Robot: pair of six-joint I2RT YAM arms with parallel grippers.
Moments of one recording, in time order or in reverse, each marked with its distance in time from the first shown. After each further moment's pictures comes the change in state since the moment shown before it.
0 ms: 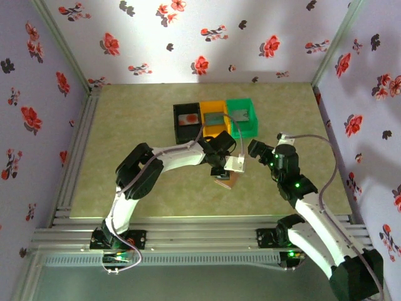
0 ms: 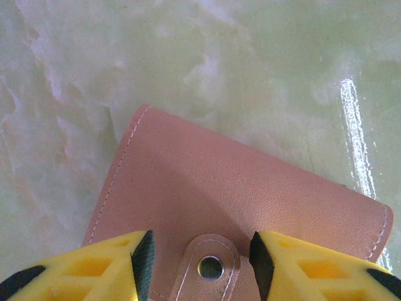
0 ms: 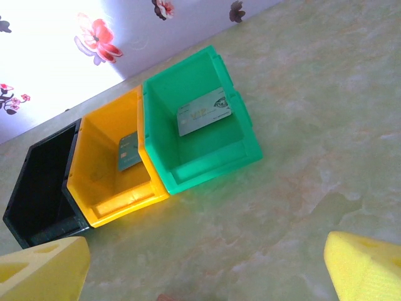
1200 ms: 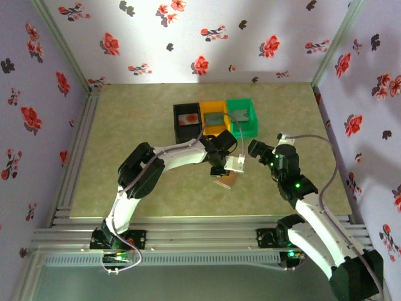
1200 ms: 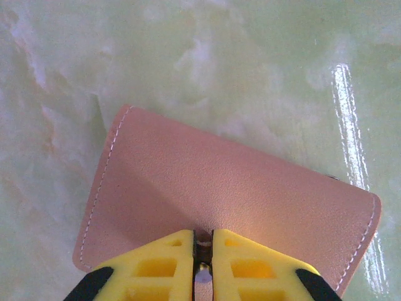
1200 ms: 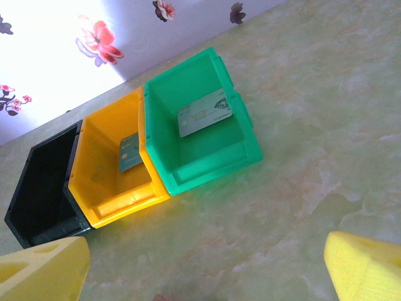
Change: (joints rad) left arm 0.006 0.025 0.058 -0.094 -0.012 0.008; right arm 0.000 -0.005 0.000 0.000 0.000 0.000
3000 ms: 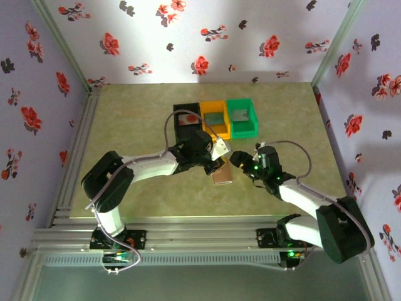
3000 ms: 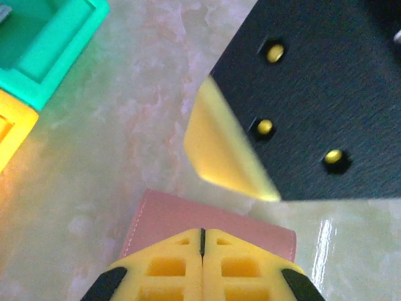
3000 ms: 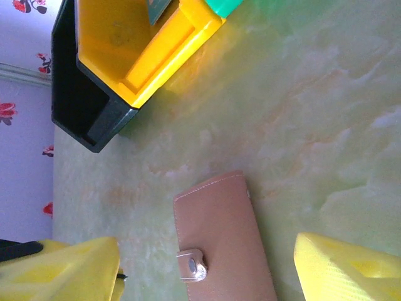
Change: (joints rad) left arm 0.062 -0.354 -0.490 0.581 0.053 -0.597; right arm 0.051 0.385 -0.120 0.317 -0.429 0.362
